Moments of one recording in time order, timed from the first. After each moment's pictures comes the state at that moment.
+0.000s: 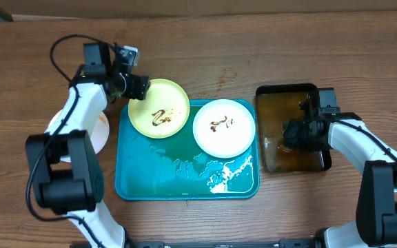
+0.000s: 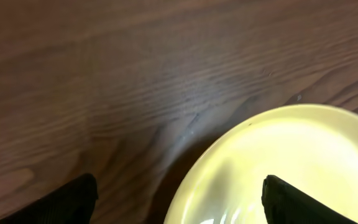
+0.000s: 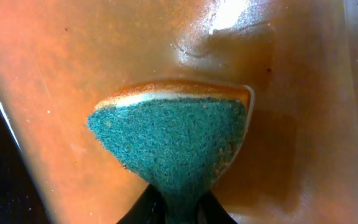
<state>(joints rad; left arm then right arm) 0.07 1.96 1.34 -0.41 0.28 0.27 0.03 1.69 0.87 -0.55 -0.17 0.30</state>
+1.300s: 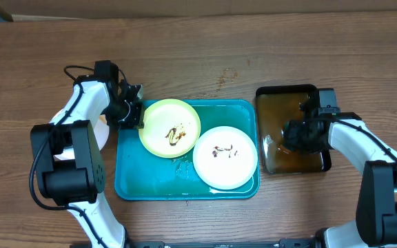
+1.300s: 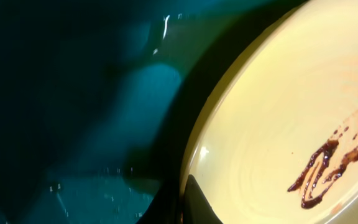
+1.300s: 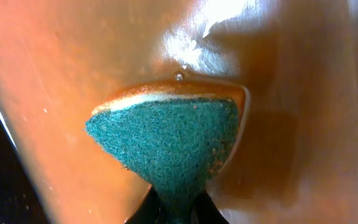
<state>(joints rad) 0.07 2.01 1.36 -0.94 0.28 0.14 0.02 1.69 0.88 -0.59 -0.17 0.30</state>
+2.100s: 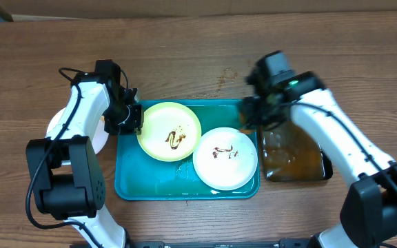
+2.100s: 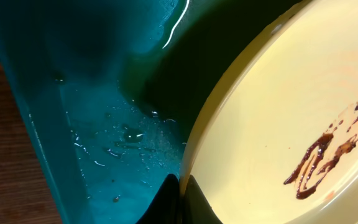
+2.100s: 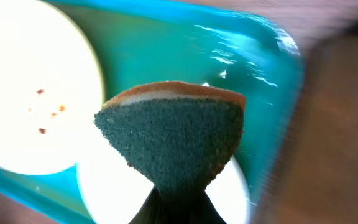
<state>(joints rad) 0.04 1.90 1.36 -1.09 0.21 0.00 0.43 1.73 1.38 -0.90 -0.26 0.27</state>
